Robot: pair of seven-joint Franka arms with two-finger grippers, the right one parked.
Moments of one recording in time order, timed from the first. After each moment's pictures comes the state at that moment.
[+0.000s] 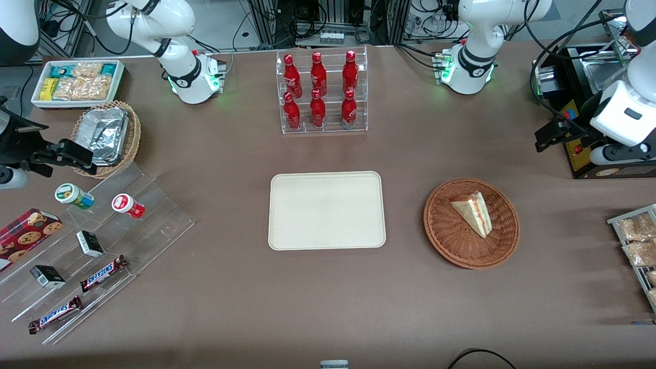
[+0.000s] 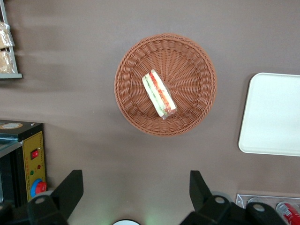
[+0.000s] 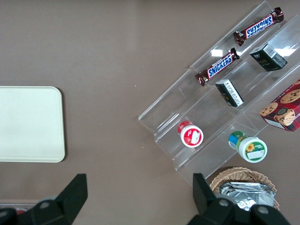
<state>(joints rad) -0.02 -0.01 -0.07 -1.61 0.00 1.52 -0.17</state>
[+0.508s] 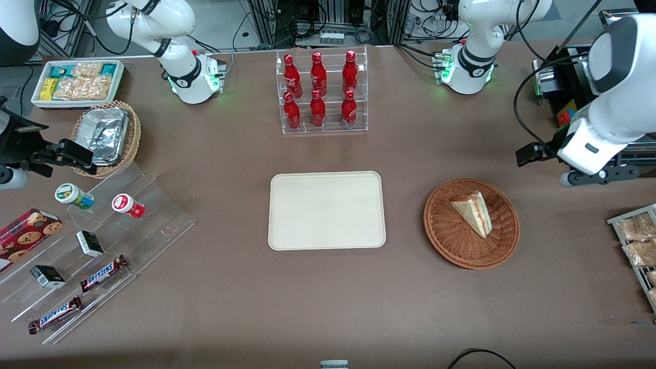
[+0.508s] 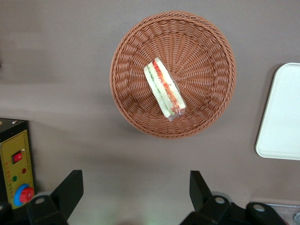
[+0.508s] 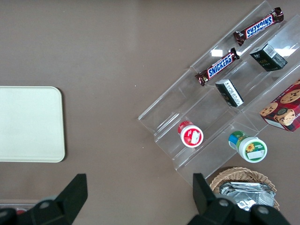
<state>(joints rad) -0.01 0.00 -0.06 -1.82 0.00 1.70 -0.18</state>
